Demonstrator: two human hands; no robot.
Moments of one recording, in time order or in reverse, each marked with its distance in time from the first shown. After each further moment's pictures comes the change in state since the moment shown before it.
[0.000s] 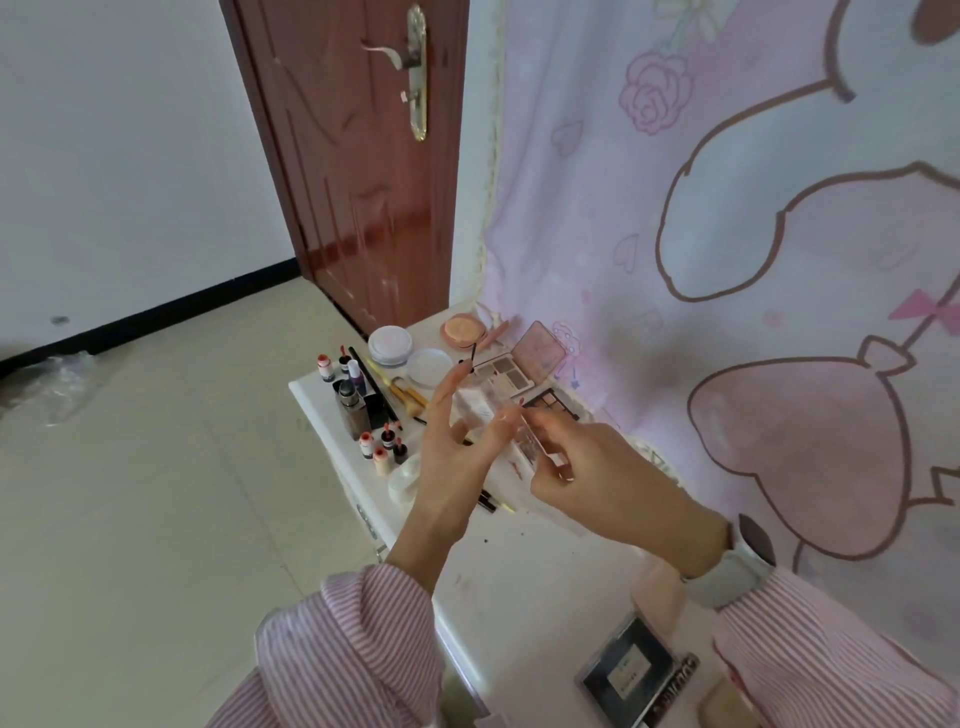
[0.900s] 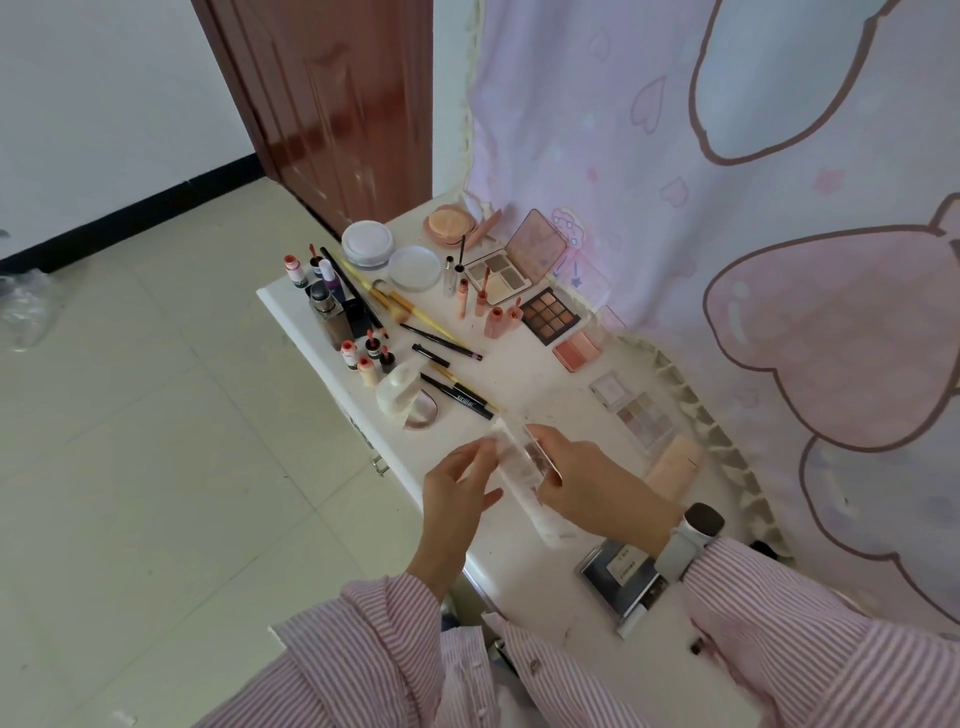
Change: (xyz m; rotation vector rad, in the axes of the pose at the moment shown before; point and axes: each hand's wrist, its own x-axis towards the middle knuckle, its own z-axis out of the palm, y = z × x) left_hand -0.061 -0.113 -0.015 -0.018 0.083 -0.455; right_hand -0.037 0.066 0.097 0.099 -0.326 0.323
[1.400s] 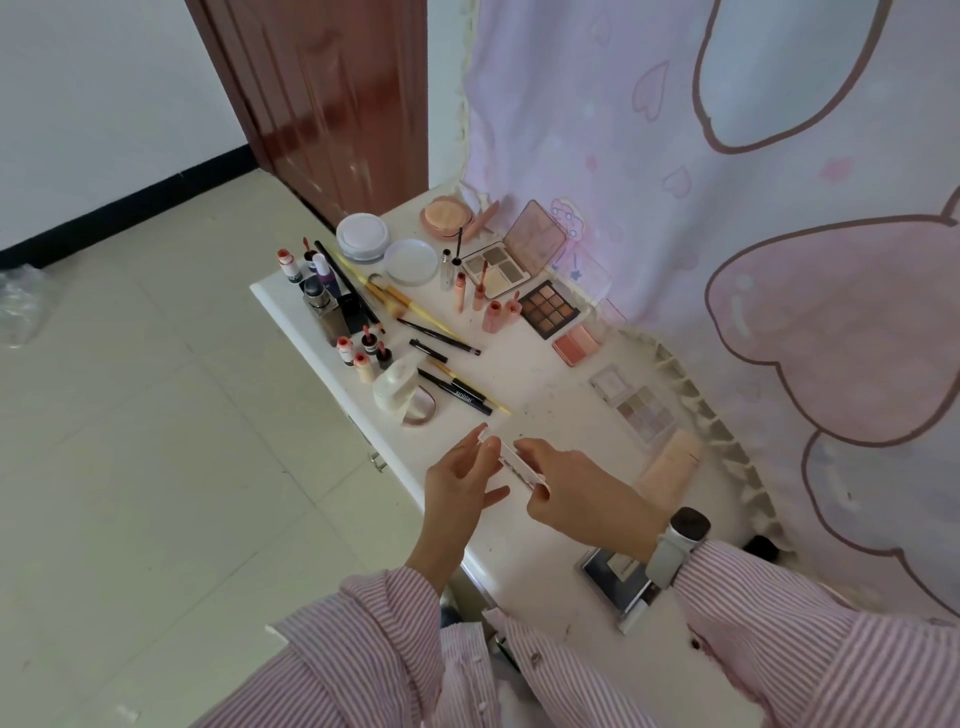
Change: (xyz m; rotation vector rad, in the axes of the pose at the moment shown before) left_hand 0.010 -0.006 -0.002 0.013 -0.016 -0.054; right_hand 0.003 0.004 0.015 -0.076 -0.047 -0.017
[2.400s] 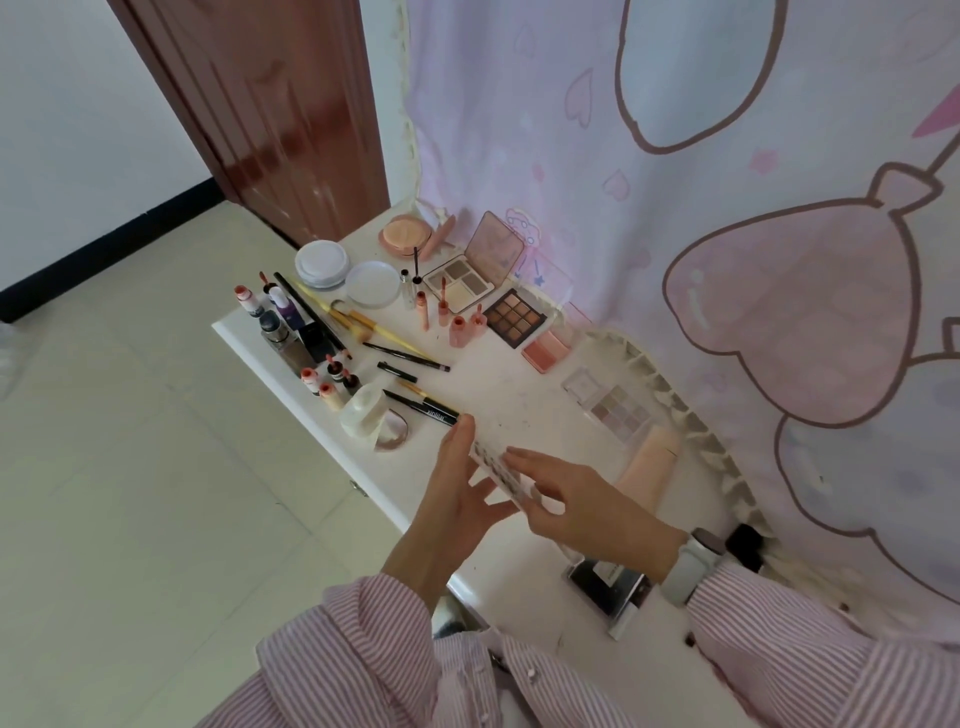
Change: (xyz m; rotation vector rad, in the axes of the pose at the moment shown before) left_hand 0.005 0.028 0.023 -0.359 -0.278 -0.332; right_hand -0.019 0.027 -0.003 0.334 0.098 -0.098
